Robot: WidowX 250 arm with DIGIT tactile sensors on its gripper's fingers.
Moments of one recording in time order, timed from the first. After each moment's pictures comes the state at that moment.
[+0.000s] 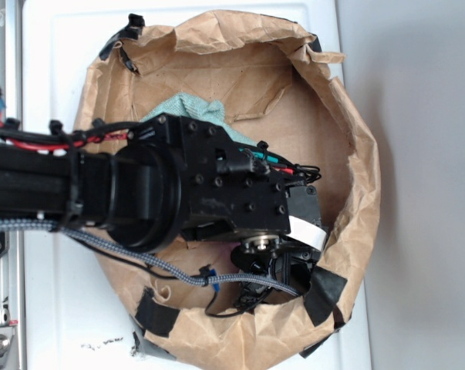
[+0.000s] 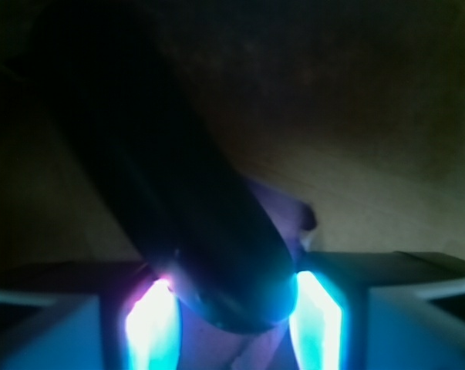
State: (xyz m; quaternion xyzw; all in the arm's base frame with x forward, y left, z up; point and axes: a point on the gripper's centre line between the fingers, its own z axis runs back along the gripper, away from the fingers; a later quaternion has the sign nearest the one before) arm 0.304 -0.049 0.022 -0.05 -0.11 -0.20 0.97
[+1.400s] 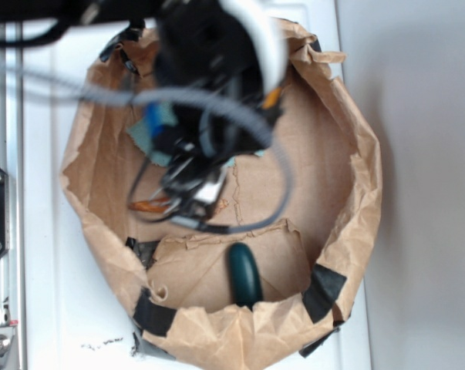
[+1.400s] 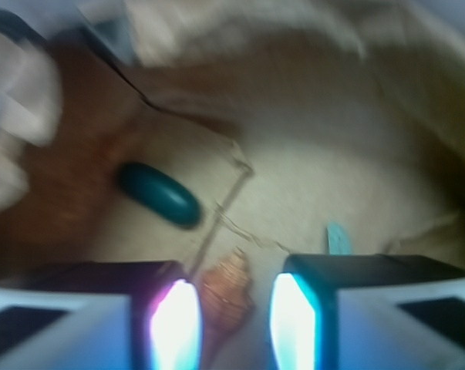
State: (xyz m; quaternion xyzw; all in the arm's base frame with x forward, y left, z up) arm 0.257 0.008 0.111 -0.11 -0.13 -0.22 0.96
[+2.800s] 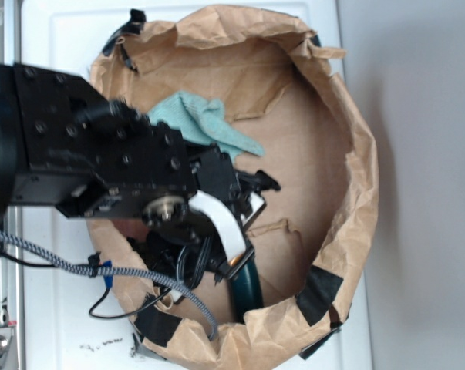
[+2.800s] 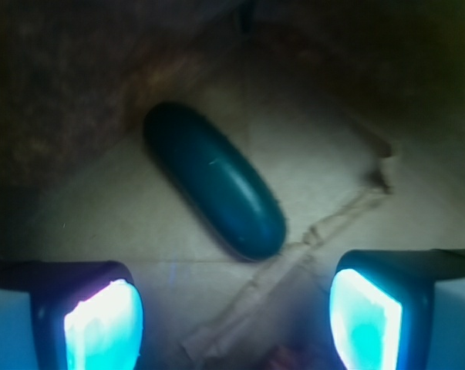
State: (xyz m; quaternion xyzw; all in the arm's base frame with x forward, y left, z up) arm 0.254 -0.051 0.052 -0.06 -0.14 -0.40 0.90
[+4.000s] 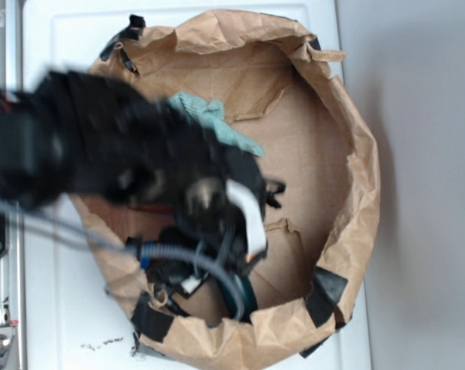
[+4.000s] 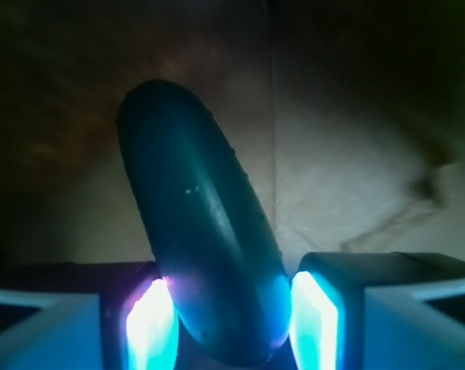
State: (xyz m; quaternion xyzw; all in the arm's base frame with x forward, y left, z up) arm 0.260 -0.040 0.072 -0.13 -0.13 -0.41 0.89
